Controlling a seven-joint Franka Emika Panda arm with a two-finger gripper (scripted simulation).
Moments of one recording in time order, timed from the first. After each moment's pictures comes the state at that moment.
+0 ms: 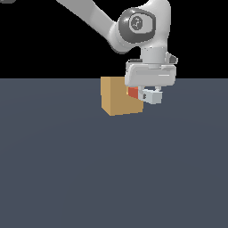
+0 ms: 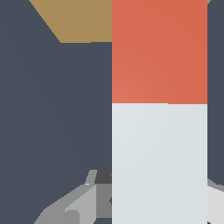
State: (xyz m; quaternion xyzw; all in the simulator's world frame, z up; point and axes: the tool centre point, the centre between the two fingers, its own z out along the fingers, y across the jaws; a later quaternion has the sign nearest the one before) arm 0.137 0.146 0.126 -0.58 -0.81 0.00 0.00
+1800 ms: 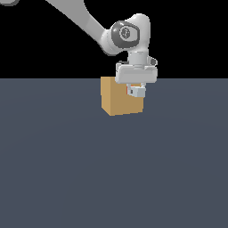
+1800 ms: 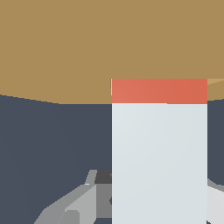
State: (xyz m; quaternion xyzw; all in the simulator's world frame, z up) arm 0.104 0.249 0.131 -0.57 -0.82 0.00 0.00
